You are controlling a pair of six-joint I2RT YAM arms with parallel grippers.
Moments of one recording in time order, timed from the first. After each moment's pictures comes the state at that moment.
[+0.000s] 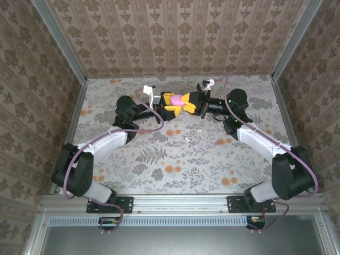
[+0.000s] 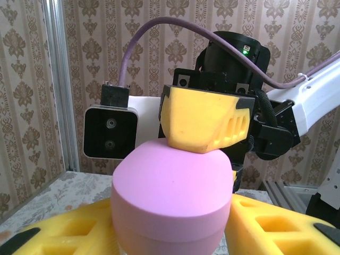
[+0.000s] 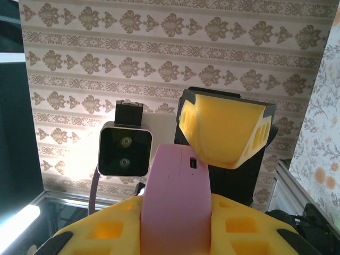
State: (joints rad) left arm -0.54 1.48 0.89 0.90 0.97 -0.28; right arm 0.35 1.44 0.94 0.77 -1.00 1.67
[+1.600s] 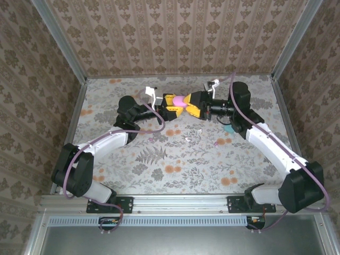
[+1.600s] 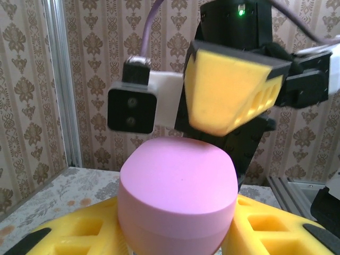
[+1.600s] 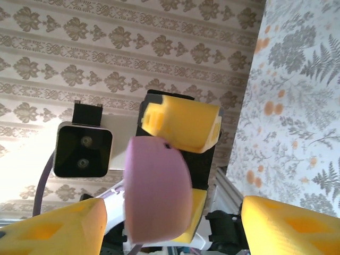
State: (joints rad) left arm -0.56 1.48 0.89 0.86 0.94 -0.23; right arm 0.34 1.29 1.08 0.03 -0.90 1.14
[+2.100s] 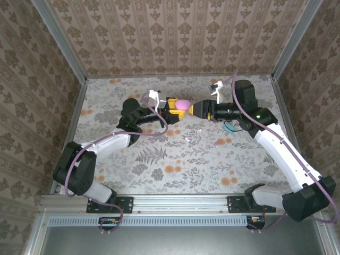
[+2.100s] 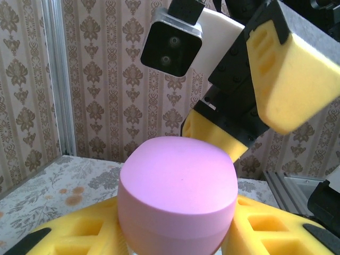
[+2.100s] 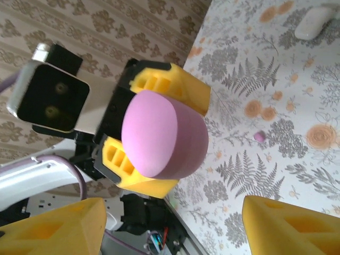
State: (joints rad) left arm -0.59 1.50 0.86 0.87 0.92 -0.22; right arm 0.35 1.22 1.23 -0.53 -0.75 0.59
